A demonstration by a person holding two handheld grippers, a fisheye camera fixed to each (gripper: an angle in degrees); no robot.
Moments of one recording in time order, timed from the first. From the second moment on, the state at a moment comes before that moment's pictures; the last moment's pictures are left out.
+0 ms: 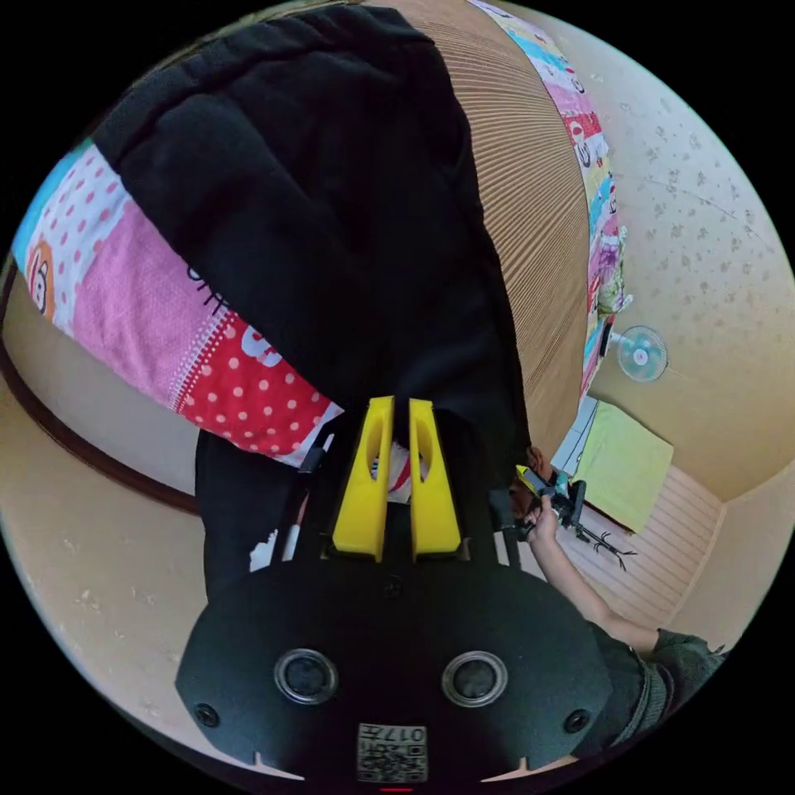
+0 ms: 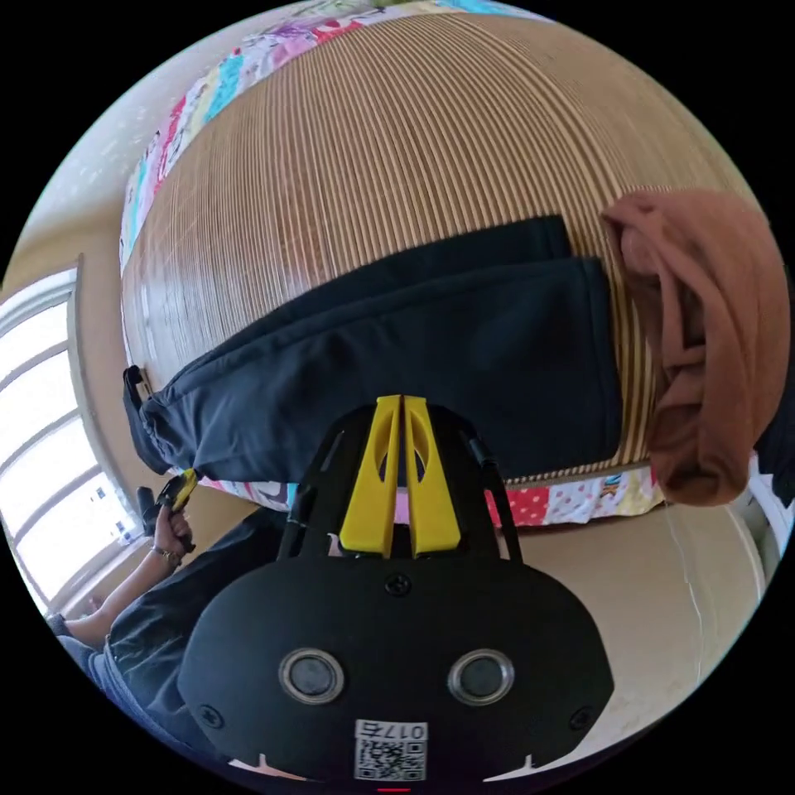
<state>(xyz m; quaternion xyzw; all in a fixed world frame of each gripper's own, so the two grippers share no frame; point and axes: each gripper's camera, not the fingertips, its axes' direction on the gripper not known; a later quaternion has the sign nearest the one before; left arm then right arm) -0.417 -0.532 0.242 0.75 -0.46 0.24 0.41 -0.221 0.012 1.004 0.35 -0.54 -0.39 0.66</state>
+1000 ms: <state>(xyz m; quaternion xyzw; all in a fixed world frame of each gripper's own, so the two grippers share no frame) -0.433 -0.498 0.222 0.81 -0.39 0.19 0.38 -0.164 0.007 0.826 0.45 -0.35 -0.47 0.68</state>
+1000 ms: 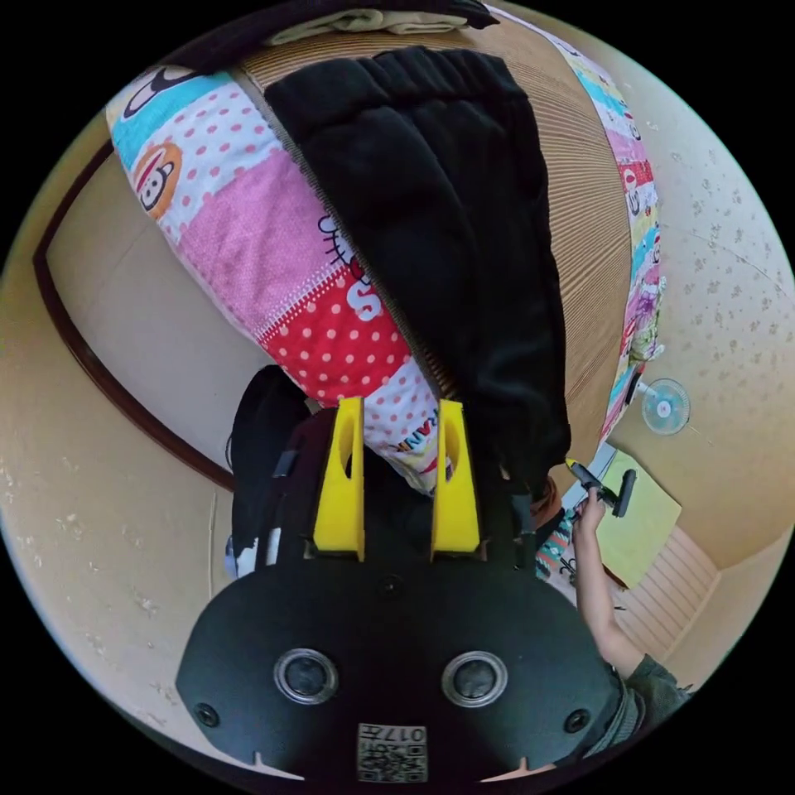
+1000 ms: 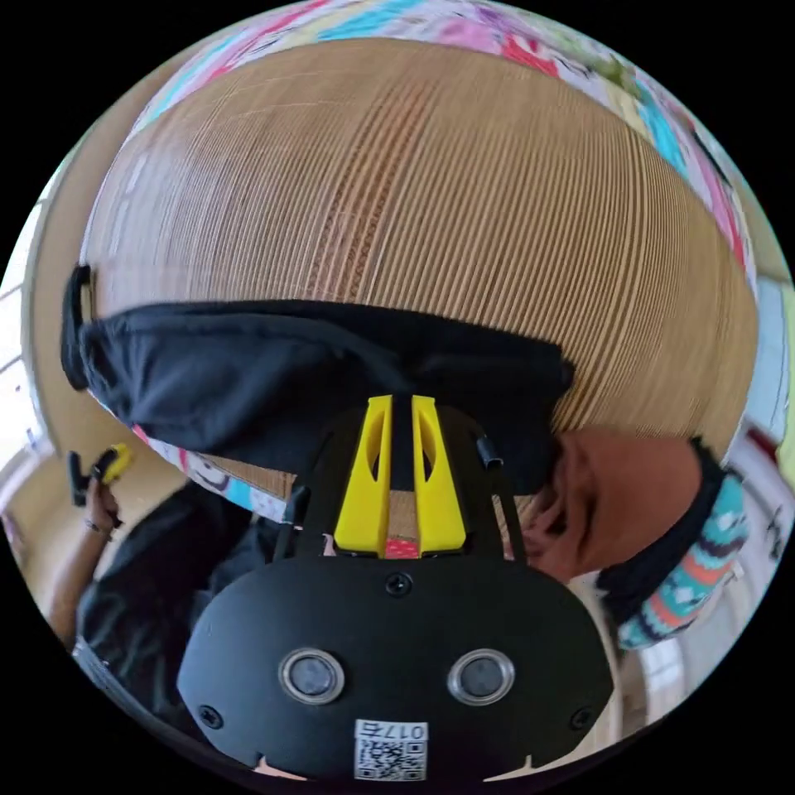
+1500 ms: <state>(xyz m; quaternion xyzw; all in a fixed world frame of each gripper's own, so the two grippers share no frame) -0.404 -0.371 0.137 0.84 -0.22 0.36 0.35 -0.035 -0.084 1.085 0.13 -0.87 -0.31 0.35</state>
